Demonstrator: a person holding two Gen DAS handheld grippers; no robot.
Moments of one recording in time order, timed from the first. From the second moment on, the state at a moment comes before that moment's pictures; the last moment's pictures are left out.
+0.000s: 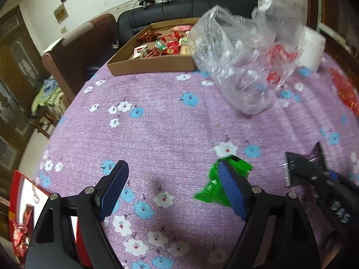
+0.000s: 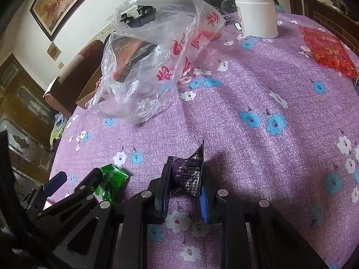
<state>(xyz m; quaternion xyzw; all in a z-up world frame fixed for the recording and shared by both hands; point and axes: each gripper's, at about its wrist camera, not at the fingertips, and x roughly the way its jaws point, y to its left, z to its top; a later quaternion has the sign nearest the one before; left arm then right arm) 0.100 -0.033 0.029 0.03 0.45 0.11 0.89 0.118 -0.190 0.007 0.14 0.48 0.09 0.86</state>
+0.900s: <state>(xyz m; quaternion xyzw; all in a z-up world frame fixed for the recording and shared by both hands) 0.105 -0.051 0.014 0.07 0.49 0.03 0.87 0.119 -0.191 0.006 0.15 0.48 0.09 0.86</state>
